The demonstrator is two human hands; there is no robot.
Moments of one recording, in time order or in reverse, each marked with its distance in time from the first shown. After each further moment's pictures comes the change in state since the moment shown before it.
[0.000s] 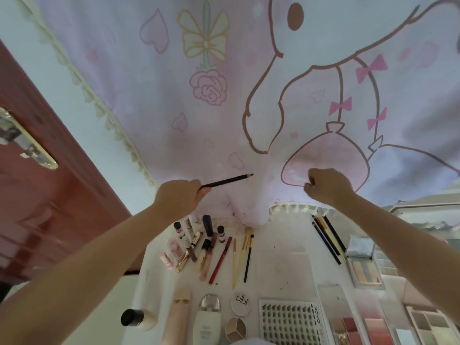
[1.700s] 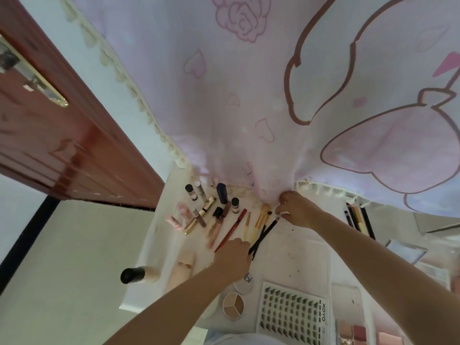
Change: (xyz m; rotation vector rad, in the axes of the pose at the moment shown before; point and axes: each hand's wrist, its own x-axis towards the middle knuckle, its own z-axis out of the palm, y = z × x) left_hand -0.068 0.132 0.135 -0.499 -0.676 -0.198; right_hand 0.036 -0.041 0.169 -0.003 -0.494 -0.610
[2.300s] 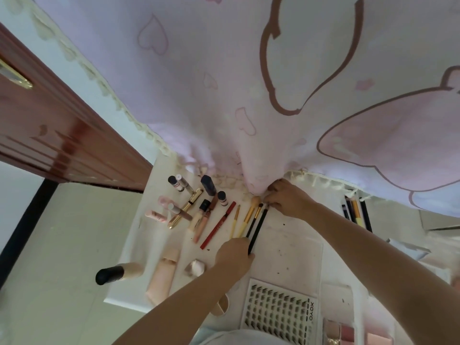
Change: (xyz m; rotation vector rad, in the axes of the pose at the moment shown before) left_hand 0.028 0.029 0.020 -0.200 -0.064 -0.183; right_hand 0.022 0.023 0.015 0.055 0.036 -0.103
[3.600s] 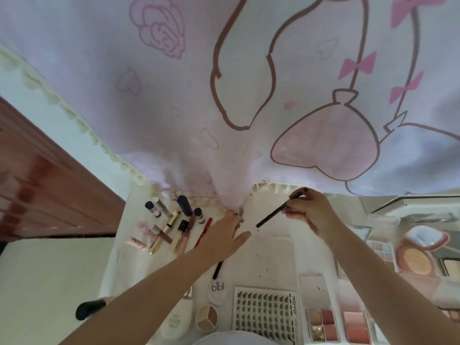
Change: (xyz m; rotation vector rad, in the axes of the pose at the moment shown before) left_hand -0.002 0.021 -0.051 -0.059 0.245 0.526; right_hand -0.124 -0.036 -0.062 1.613 0.671 0.637
